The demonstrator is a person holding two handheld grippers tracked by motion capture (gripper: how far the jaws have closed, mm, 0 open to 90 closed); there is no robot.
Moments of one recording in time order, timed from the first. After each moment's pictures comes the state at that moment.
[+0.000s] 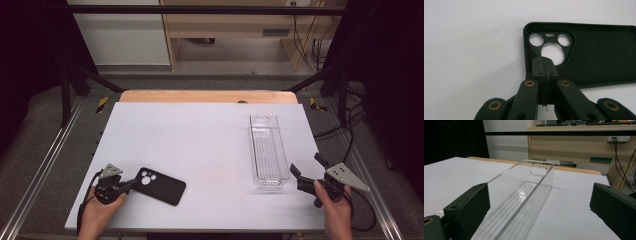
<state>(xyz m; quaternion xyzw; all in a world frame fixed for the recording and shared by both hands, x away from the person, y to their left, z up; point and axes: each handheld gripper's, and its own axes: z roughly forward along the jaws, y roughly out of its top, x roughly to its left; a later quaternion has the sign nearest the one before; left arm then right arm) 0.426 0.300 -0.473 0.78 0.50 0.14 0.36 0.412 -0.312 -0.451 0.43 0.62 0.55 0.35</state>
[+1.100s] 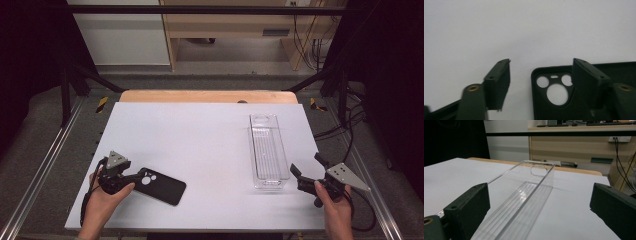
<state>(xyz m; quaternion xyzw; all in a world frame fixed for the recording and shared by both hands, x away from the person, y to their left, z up) 0.446 0.279 -0.437 0.78 0.47 0.23 0.35 0.411 -0.313 -0.451 0.43 0.62 0.56 0.34</state>
